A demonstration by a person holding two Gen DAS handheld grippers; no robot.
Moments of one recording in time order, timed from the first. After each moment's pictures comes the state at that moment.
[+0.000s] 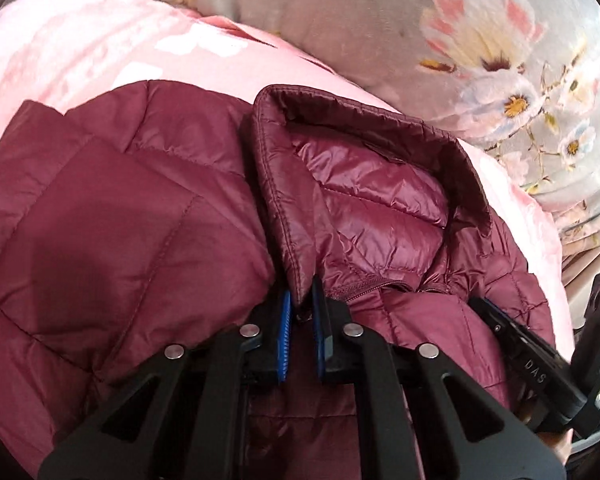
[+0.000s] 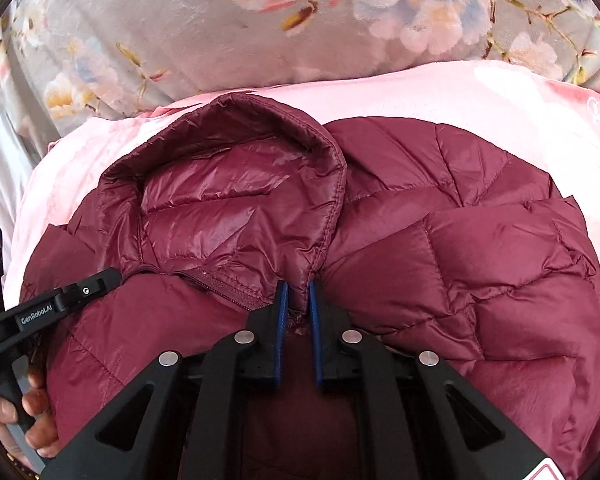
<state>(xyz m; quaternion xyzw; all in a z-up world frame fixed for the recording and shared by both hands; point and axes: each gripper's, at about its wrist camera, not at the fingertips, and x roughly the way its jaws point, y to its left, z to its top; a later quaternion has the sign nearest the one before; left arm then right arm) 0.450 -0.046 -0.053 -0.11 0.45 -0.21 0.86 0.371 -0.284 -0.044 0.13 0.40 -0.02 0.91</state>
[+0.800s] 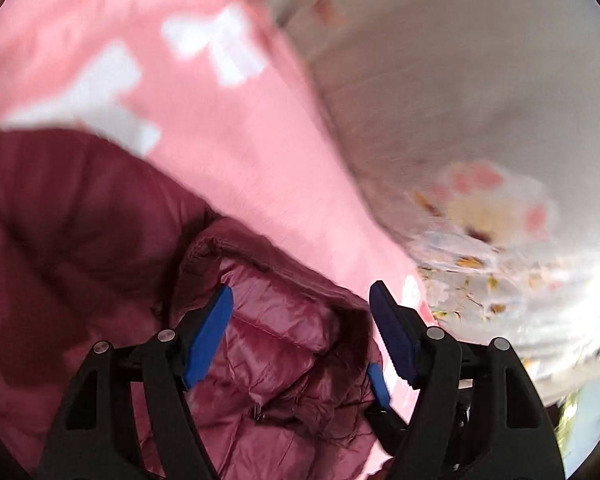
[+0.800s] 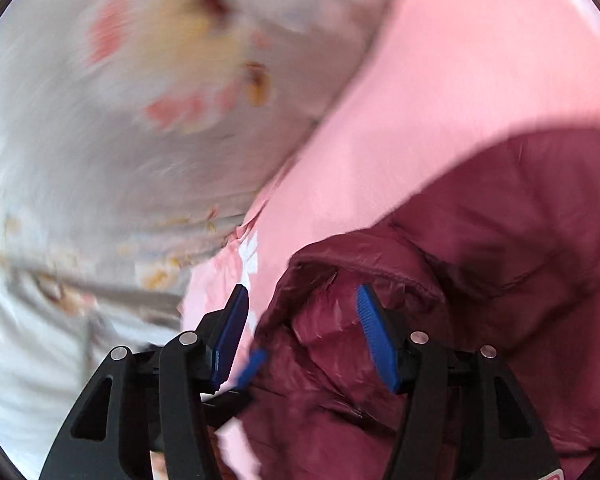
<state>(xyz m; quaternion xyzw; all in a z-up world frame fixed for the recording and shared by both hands) 0.565 -0.020 -0.018 -0.40 0.53 -0.20 0.72 0.456 -0.358 -0.028 0.56 0.36 0.09 0.74</state>
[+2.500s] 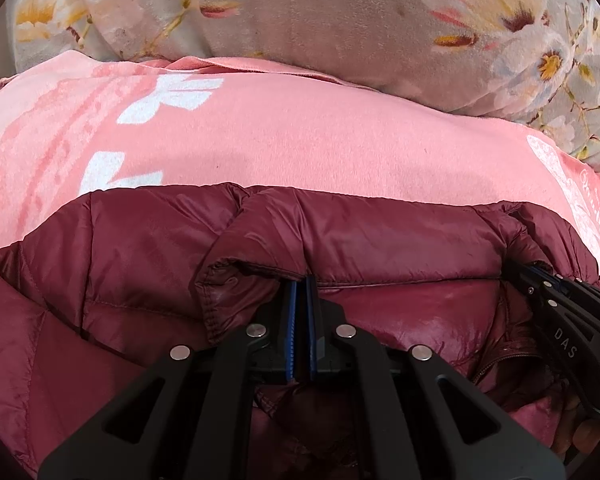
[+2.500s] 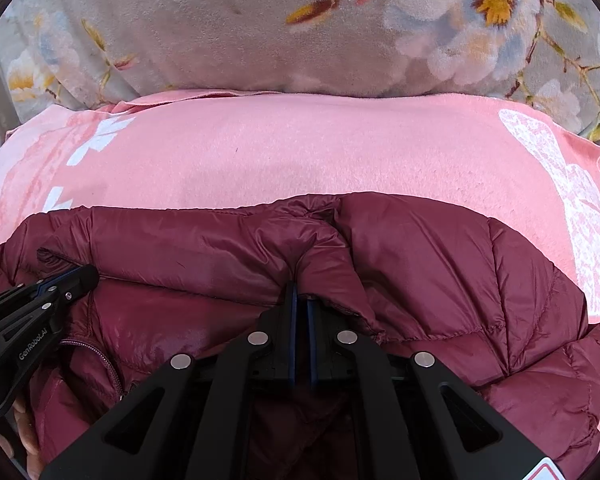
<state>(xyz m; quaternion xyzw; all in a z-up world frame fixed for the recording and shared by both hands) 0.514 -0.090 -0.042 0.02 0.43 -0.16 0.89 0.470 -0.270 -0.035 0.07 0.42 -0.08 0.90</state>
